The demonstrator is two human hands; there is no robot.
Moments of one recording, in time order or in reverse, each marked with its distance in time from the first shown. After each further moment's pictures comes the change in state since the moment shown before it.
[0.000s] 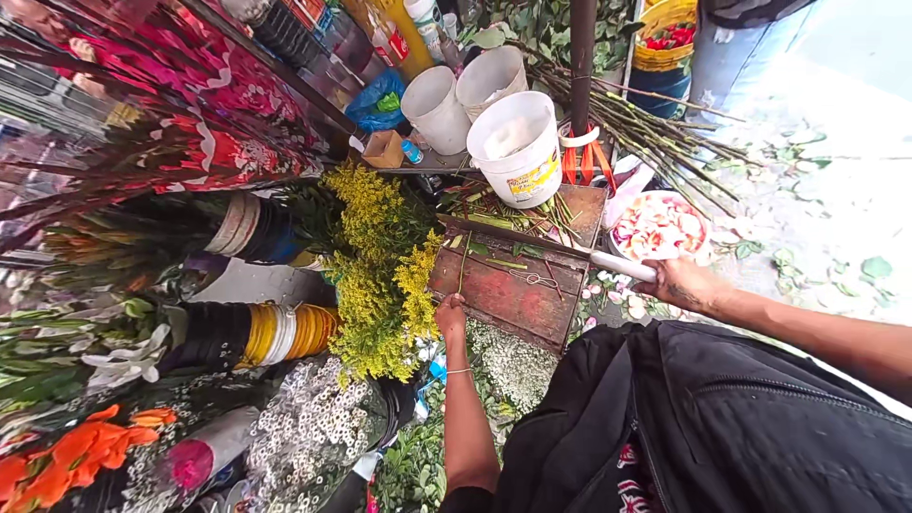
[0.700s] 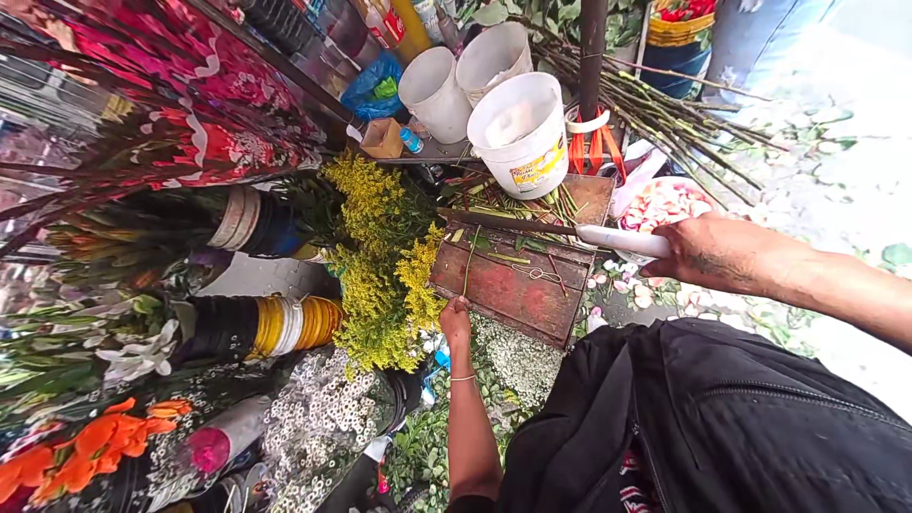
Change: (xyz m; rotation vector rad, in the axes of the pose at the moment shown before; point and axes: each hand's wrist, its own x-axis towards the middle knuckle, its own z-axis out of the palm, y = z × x) left_hand -0.012 -0.011 -0.005 0.025 -0.011 0.036; right_hand -0.029 -0.084 -0.100 -0.160 -0.057 -0.030
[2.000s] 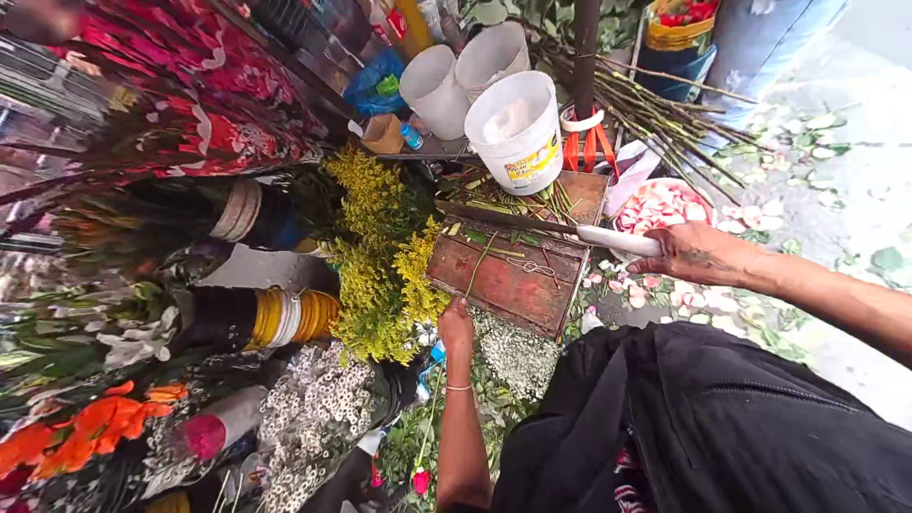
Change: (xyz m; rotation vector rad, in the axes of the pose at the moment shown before) left_hand -0.050 0.020 -0.015 0.341 -0.060 0.101; right_hand 0.004 0.029 0.025 0.157 -0.041 -0.051
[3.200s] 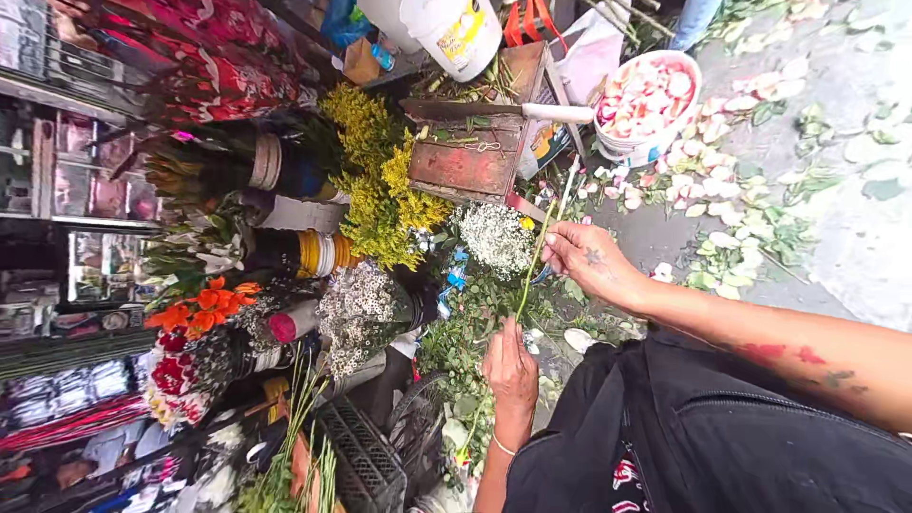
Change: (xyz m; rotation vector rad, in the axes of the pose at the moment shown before) left_hand -0.430 -0.027 0.080 0.097 0.713 0.694; right_hand -0.237 -0.038 0.208 0.957 0.189 -0.137
